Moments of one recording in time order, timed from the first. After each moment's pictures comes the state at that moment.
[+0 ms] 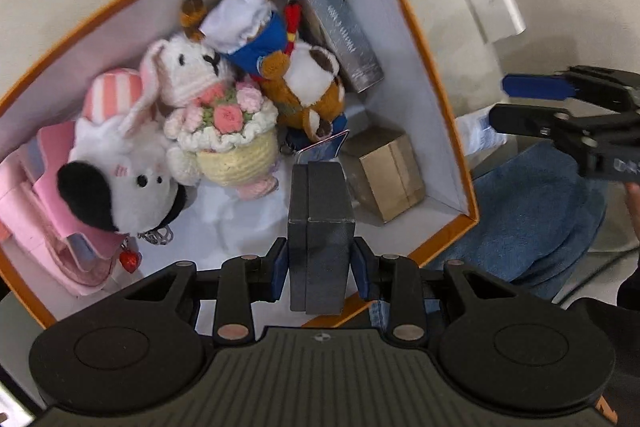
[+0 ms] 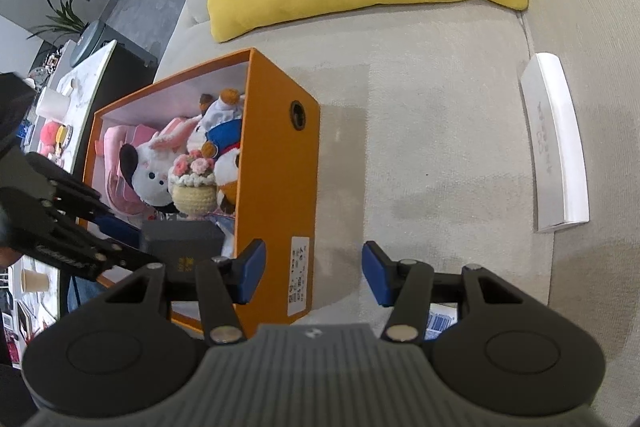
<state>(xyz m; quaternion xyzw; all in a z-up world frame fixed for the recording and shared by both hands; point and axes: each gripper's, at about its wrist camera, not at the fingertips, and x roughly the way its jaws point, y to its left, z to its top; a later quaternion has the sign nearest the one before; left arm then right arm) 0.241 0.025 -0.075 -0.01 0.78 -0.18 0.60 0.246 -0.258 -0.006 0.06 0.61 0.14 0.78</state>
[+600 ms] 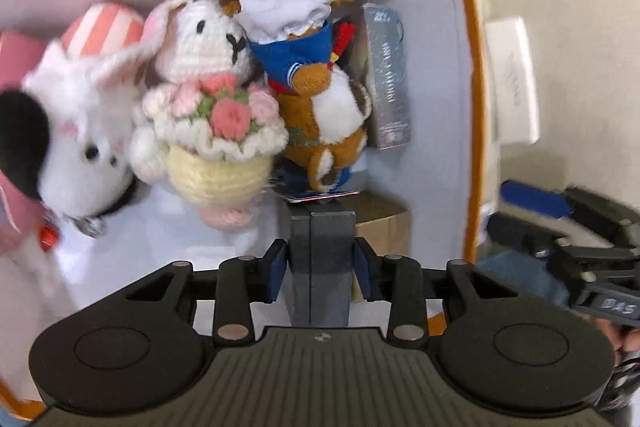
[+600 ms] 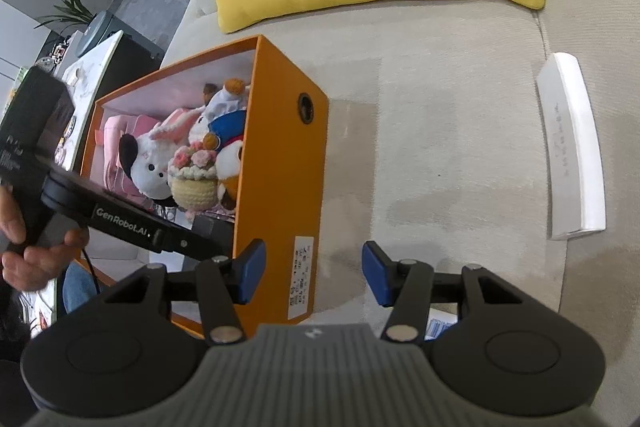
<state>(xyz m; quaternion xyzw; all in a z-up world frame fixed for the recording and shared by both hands) 0.219 0.051 -0.114 -0.22 0.72 -0.11 0.65 0.247 -0.250 -0.020 0.04 0.61 0.16 0.78</state>
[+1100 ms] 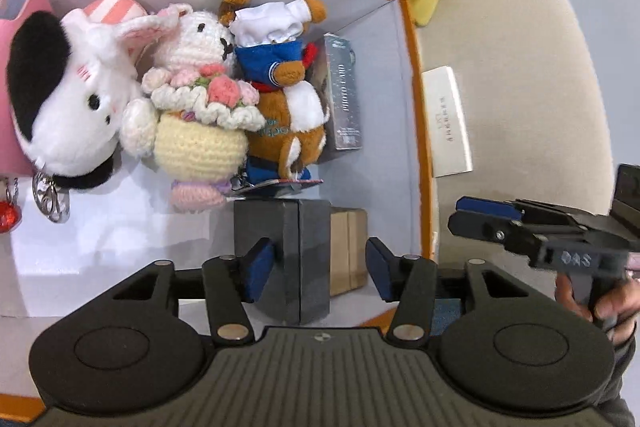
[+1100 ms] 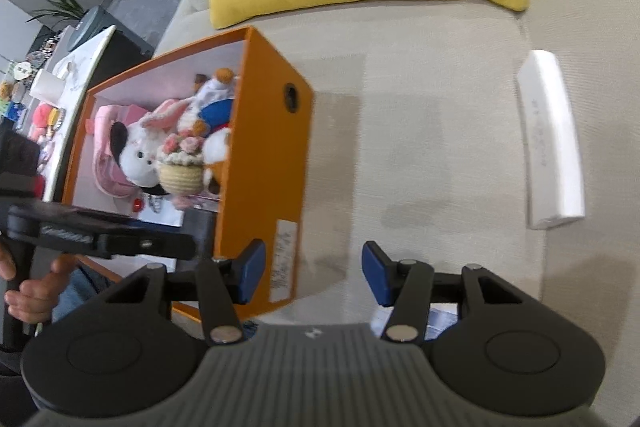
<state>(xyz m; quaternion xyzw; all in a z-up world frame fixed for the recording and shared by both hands) 0.152 0.072 -0.101 -0.29 0.61 -0.16 0.72 0.230 -0.260 -0.015 0.02 0.60 0.14 0.79</state>
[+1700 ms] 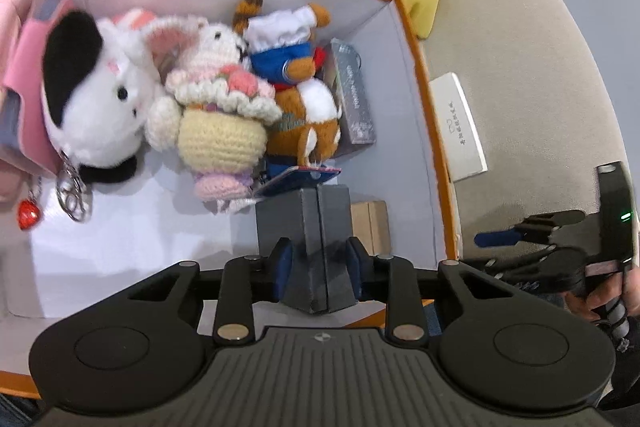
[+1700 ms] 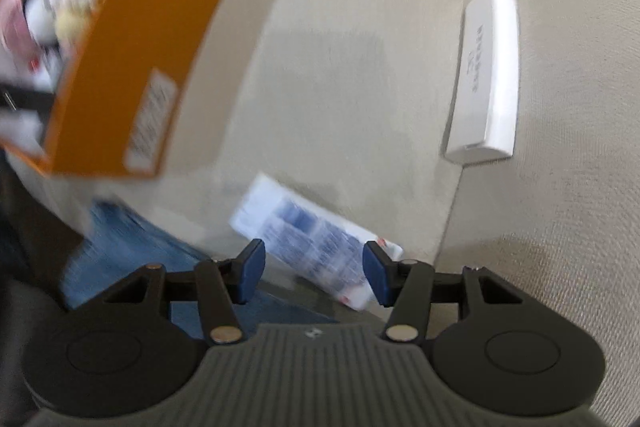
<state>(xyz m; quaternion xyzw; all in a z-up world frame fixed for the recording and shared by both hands) 0.132 0.067 -0.093 -0.25 0.57 -0.13 0.77 0.209 -0.284 -0.071 -0.19 0.67 0.09 0.72</state>
